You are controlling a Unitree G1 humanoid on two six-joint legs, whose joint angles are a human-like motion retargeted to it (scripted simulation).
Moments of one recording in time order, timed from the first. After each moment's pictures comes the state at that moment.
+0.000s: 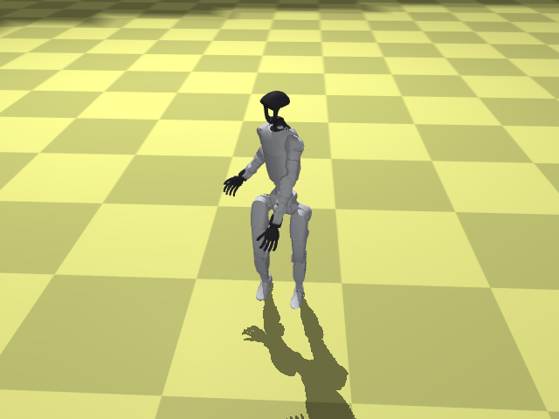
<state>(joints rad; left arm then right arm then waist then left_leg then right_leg) -0.40 0.20 -0.45 1.40 -0.15 0.00 0.11 0.27 -0.48 -0.14 0.77 0.39 -0.10 -0.10 -0.54 0.16 0.04 0.04 0.06 0.30 0.10 -0.19 -0.19 -0.17 0.09 0.17 0.47 -0.20 -0.02</state>
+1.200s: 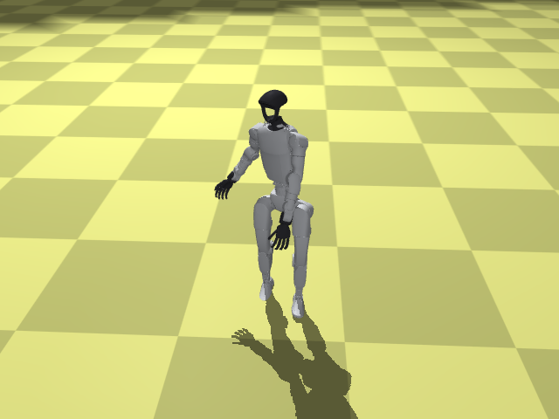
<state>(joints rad) -0.47 0.20 -0.49 1.41 -0.01 -0.01 0.09 0.20 -0.52 -0.17 1.02 0.41 -0.05 -0.11 -0.30 0.03 0.01 -0.15 0.03 0.40 0.26 -0.21 -0.09 0.02 -0.06 0.20 0.11 -0.09 0.21</state>
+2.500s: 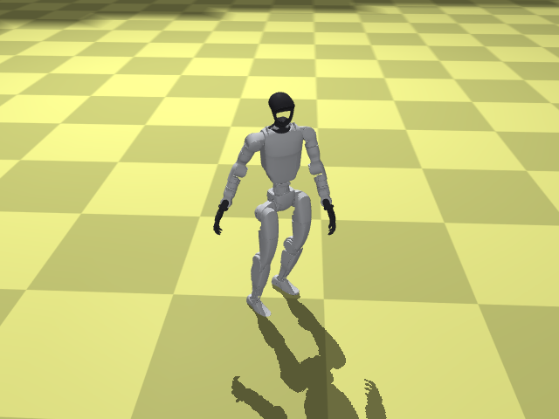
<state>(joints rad) -0.44 0.17 -0.40 1.40 -0.06 0.01 0.08 0.25 -0.42 -0.18 1.07 0.45 -0.02 -0.10 -0.32 0.01 0.03 -0.03 -0.07 0.20 0.25 -0.28 -0.06 -0.04 -0.12 0.03 0.12 -0.05 0.20</state>
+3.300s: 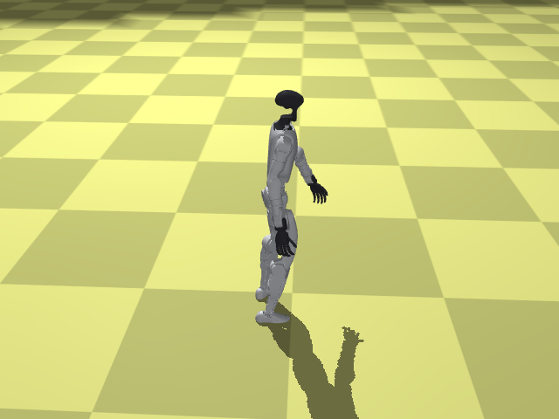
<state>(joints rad) -0.46 0.16 -0.38 1.41 -0.05 0.03 0.11 0.20 -0.43 -0.16 1.09 0.48 -0.02 -0.16 -0.26 -0.03 0.03 -0.05 -0.01 0.49 0.18 -0.32 -0.11 -0.03 -0.20 -0.21 0.18 -0.10 0.20</state>
